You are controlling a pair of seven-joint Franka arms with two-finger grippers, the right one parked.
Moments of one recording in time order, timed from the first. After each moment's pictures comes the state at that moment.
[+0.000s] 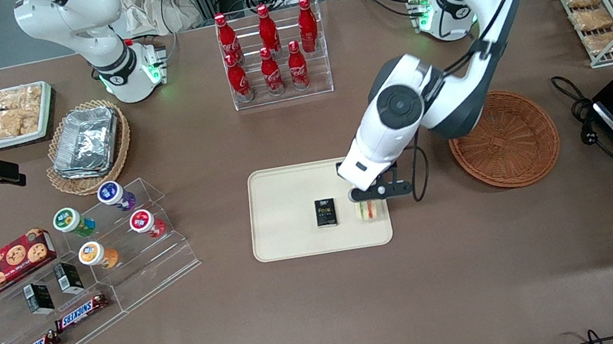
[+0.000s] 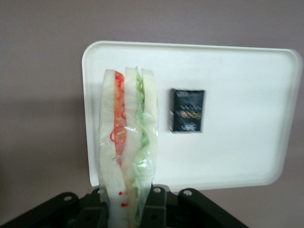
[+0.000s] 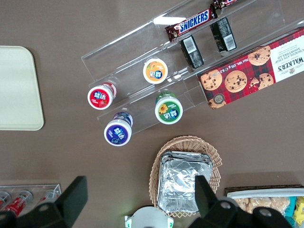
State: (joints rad) arm -0.20 0.52 -0.48 -1.67 0.13 2.17 -0.67
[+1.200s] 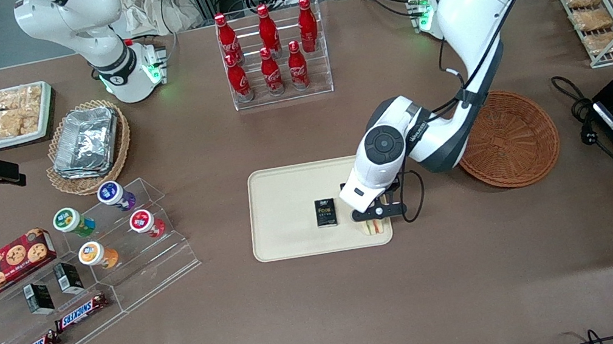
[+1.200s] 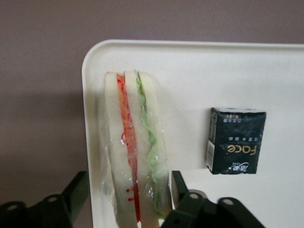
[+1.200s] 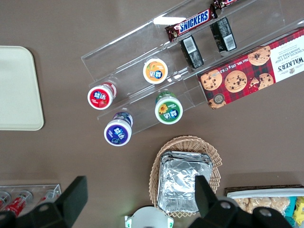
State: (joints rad) arm -0.20 0.68 -0.47 -1.65 0.29 2.25 -0.76
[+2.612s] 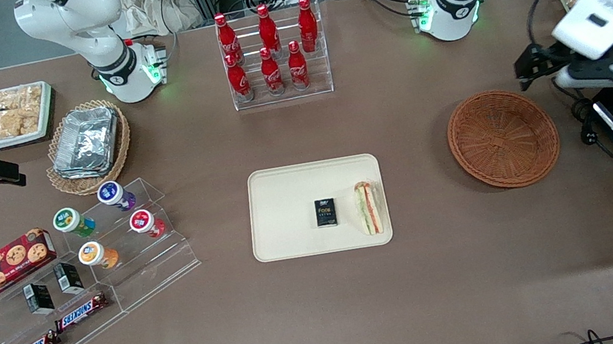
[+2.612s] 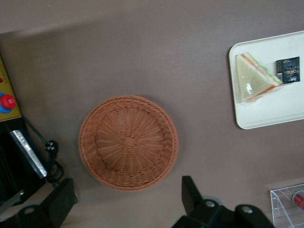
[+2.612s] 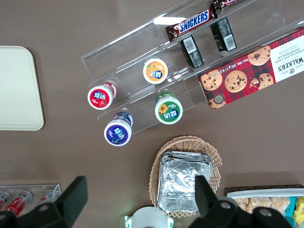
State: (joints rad) arm -0.12 -0.11 0.02 -1.75 -0.01 1.65 0.11
